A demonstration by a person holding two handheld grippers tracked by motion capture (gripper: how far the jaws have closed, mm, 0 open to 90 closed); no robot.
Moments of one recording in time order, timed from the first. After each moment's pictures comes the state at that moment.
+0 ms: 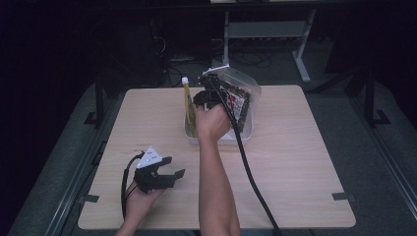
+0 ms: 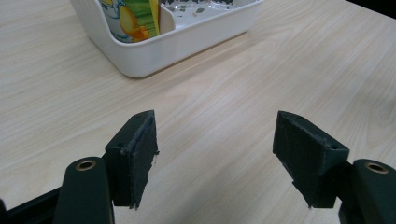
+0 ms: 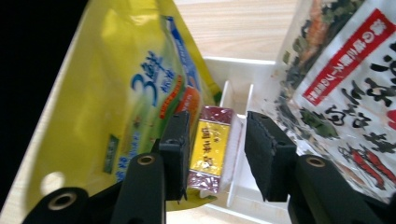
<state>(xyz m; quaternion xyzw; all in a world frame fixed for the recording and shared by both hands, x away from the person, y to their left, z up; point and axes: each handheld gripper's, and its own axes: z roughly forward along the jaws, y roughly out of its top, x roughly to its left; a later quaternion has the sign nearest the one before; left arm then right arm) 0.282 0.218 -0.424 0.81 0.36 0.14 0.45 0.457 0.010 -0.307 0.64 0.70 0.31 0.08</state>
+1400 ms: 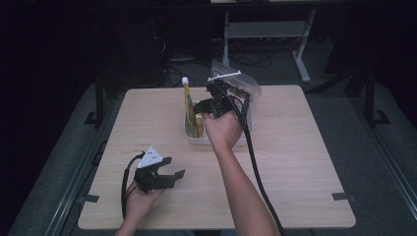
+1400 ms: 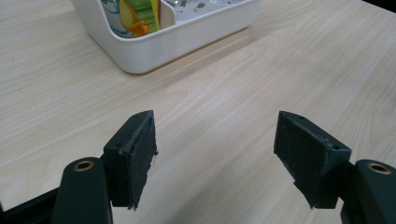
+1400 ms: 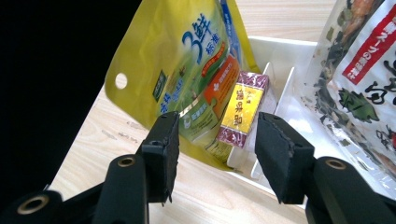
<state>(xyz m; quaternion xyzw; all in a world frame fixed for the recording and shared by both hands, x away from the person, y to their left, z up) 0.283 0.218 -0.426 0.81 0.36 0.14 0.44 0.429 -0.015 -0.308 0.58 0.72 0.38 0.01</state>
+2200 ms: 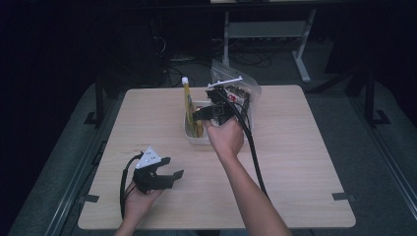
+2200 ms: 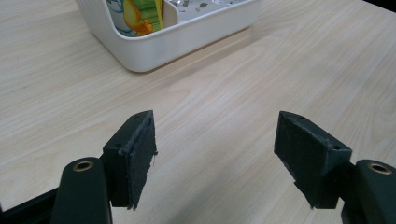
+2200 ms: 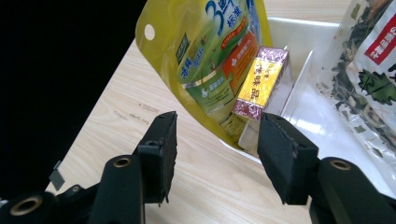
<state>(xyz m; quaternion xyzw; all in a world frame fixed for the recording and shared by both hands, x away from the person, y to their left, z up) 0.282 0.222 -0.426 0.81 0.36 0.14 0.44 0.410 -0.019 -0.311 0.55 0.74 0.39 0.00</state>
